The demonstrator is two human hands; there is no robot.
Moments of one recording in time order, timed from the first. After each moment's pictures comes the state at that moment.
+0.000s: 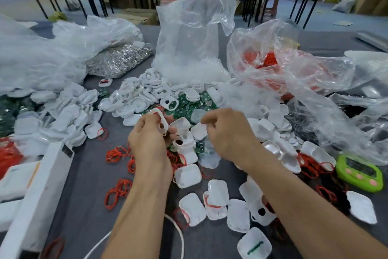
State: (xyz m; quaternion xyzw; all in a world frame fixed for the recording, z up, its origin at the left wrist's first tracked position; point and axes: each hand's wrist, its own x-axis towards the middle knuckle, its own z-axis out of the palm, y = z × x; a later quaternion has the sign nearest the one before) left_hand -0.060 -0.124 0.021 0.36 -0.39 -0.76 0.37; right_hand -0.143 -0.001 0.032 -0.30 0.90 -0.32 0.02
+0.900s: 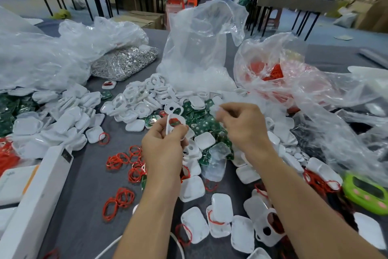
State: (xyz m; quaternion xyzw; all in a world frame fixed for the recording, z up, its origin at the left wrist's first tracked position) left_hand -0.062 -0.119 0.014 0.33 -0.51 -0.72 0.34; right_hand -0.180 -0.008 0.030 -0.20 0.82 -0.54 0.02
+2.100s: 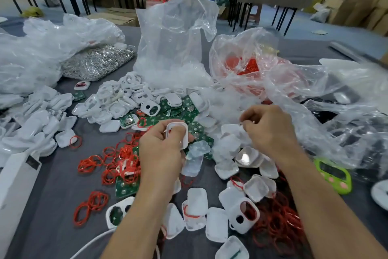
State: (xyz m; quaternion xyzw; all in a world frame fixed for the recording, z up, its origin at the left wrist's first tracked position) left_hand -0.068 -0.090 0.010 0.25 -0.58 -0.72 0.29; right_hand -0.191 0.078 0.048 -0.17 0.92 -0.35 -0.05
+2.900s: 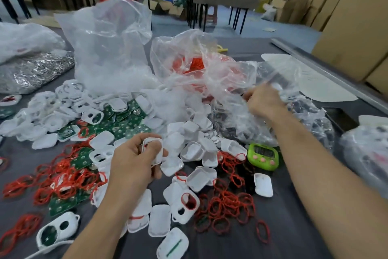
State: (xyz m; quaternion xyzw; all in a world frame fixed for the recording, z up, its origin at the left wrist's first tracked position) left_hand -0.077 -0.044 -0.003 0.20 -0.67 -0.70 0.16; right_hand -0.264 0.187 0.085 -0.04 0.98 -0.20 -0.04
